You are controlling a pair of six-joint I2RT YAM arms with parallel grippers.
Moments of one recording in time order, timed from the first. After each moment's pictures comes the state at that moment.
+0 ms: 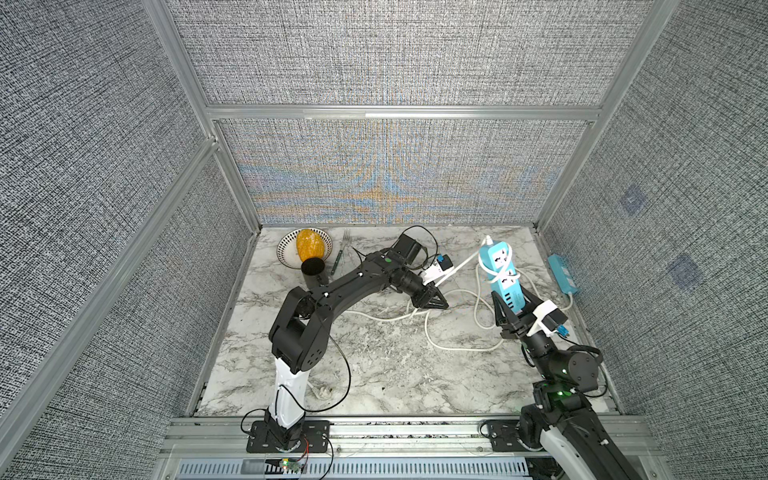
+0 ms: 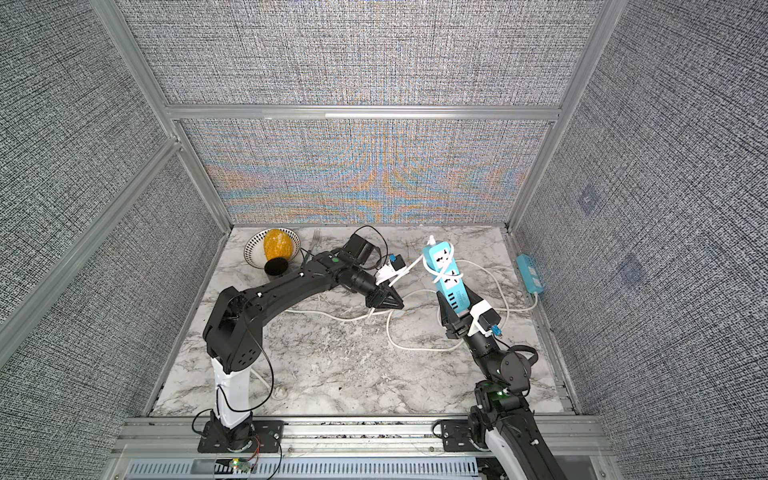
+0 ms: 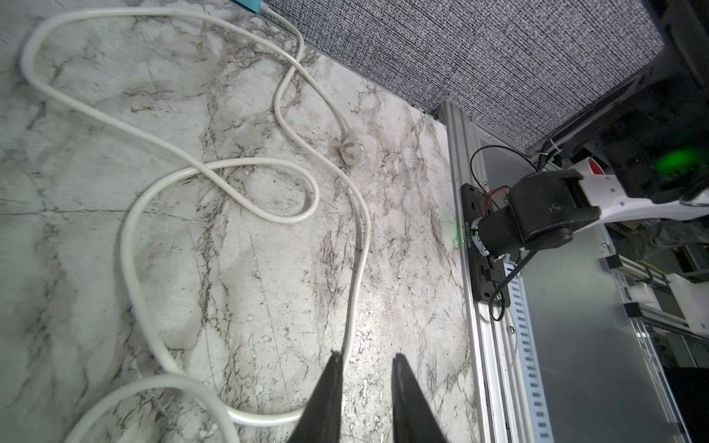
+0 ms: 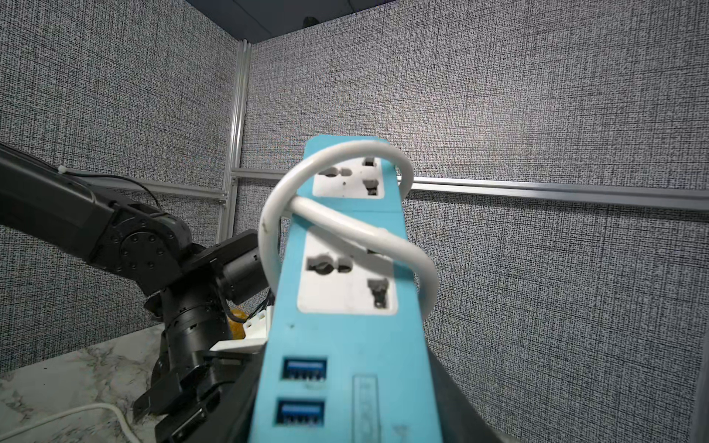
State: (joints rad) left arm -0.74 1.98 1.64 -0.60 0.87 0.26; right arm 0.23 0.42 0.19 0.73 -0.26 0.03
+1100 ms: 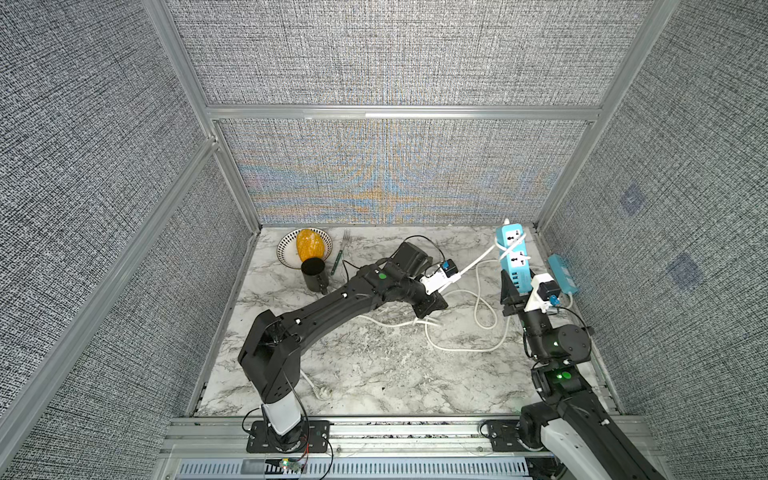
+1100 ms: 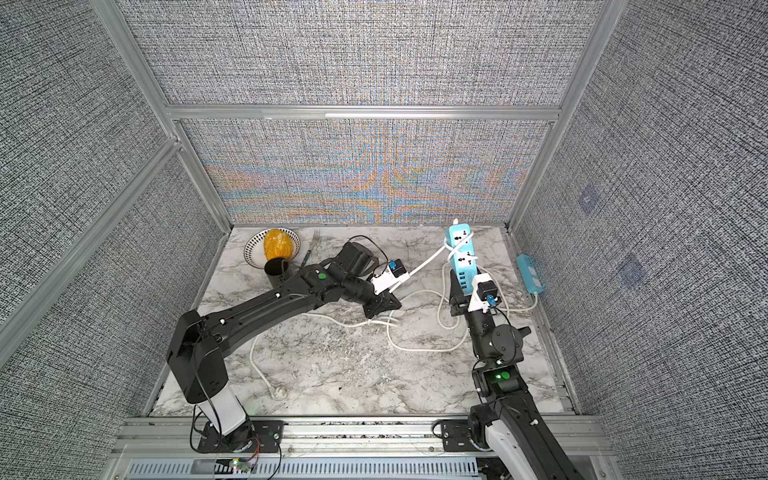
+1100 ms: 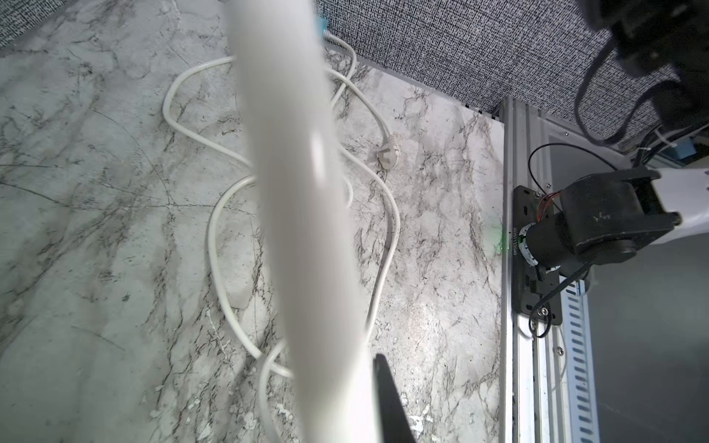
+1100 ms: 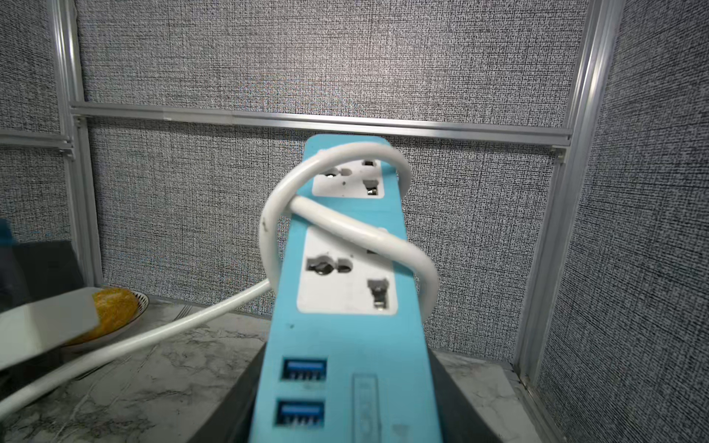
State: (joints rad) left arm -0.87 1.74 1.51 -0.58 0.51 0.20; right arm 0.23 0.63 0.34 0.59 0.07 -0.08
